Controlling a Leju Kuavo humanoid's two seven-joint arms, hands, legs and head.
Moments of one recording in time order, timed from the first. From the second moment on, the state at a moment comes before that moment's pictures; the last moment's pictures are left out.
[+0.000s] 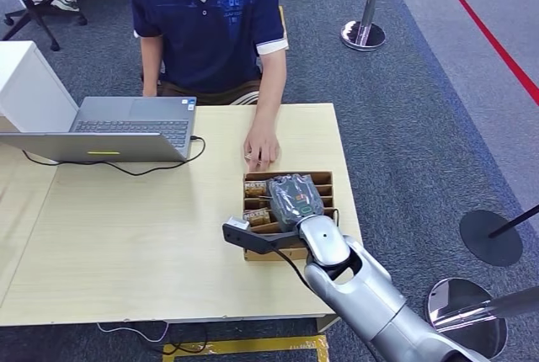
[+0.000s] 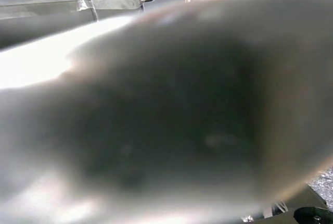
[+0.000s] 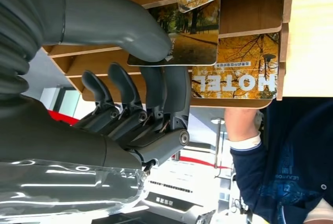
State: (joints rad) left arm -0.12 0.02 -1.54 -0.16 1.53 0.28 -0.24; right arm -0.40 -0.04 0.70 -1.31 1.21 0.03 0.18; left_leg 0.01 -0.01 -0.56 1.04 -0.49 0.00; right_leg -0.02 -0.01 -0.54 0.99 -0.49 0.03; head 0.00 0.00
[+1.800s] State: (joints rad) left arm -0.12 0.03 -1.54 -0.16 1.51 0.21 -0.29; right arm -0.62 -0.04 0.70 -1.17 0.98 0.16 0.04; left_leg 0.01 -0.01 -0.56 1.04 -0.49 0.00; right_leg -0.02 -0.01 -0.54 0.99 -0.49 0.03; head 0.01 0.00
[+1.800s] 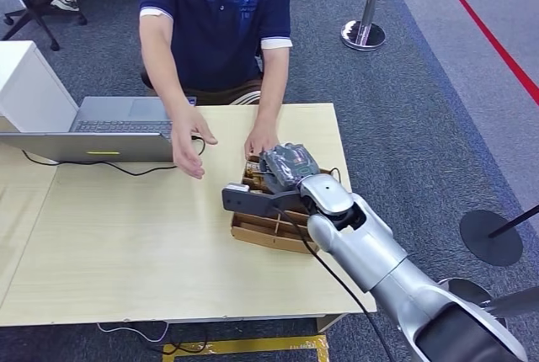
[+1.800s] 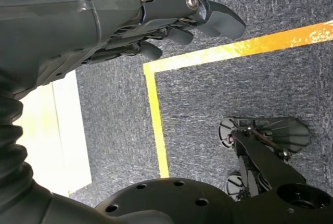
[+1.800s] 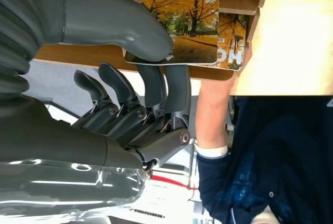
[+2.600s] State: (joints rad) left arm -0.12 0.03 -1.54 -0.16 1.53 0.21 -0.30; right arm -0.72 -0.09 0.71 -1.26 0.84 0.20 0.05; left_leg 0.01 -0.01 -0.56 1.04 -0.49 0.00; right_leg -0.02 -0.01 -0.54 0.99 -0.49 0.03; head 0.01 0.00
